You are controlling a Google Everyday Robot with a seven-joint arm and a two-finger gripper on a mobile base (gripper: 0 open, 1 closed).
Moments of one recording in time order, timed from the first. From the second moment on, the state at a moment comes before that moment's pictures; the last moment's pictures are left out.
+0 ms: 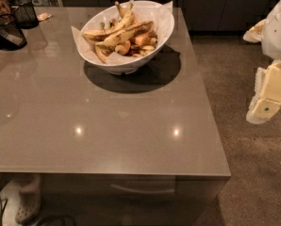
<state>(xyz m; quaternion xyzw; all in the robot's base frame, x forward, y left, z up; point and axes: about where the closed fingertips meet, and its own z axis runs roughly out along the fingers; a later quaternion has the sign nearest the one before) 0.438 -0.217 0.976 -0.60 0.78 -0.03 0.16</state>
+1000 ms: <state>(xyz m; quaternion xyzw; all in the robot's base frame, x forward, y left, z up) 0.476 -0.189 0.985 -0.64 0.76 -0.04 0.14</state>
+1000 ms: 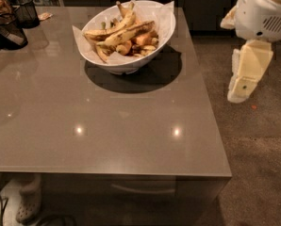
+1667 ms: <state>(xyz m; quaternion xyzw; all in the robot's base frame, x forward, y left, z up) 0.510 -0.155 0.987 -0.67 0.73 -0.04 0.14</state>
